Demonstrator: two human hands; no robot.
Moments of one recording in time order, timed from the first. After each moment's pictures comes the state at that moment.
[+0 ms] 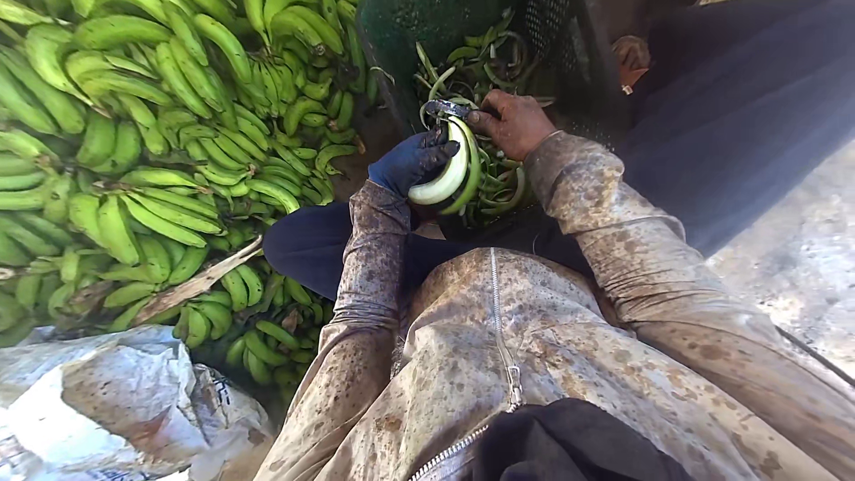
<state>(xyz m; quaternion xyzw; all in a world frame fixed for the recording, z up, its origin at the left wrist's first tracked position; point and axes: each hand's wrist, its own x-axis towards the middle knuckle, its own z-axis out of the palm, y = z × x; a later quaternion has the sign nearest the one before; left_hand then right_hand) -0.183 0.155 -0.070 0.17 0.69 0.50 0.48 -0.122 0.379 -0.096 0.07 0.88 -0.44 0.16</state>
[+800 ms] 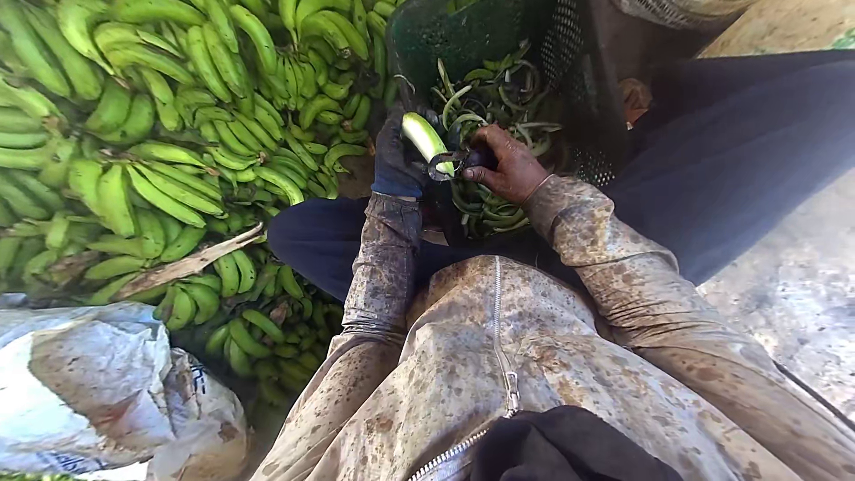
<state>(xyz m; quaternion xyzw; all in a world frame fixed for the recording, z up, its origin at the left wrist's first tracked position) -0.185 0.158 -0.068 -0.14 0.41 0.87 0.23 -0.096 0.351 -0.105 -0.09 0.85 -0.52 0.04</state>
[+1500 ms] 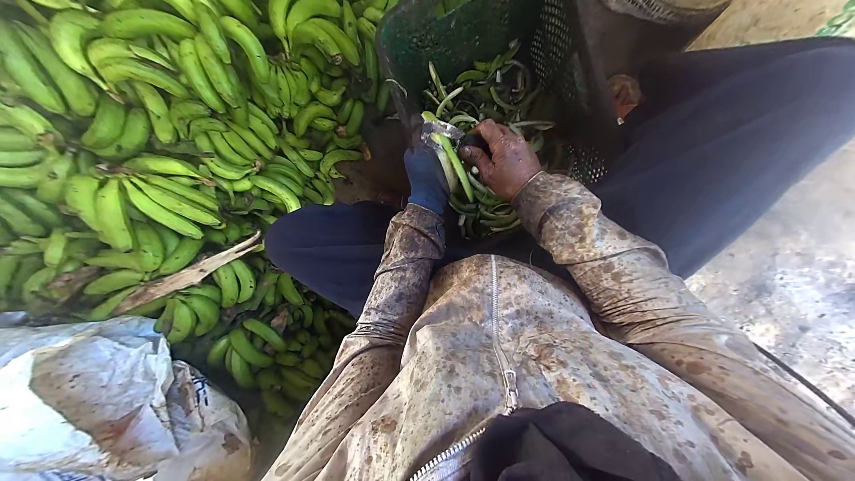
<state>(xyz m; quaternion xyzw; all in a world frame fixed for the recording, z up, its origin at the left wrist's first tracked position) -0.146 0.202 -0.090 -0.10 0.78 0.61 0.05 -0.097 0.346 -0.082 0.02 0.91 -0.41 0.08</state>
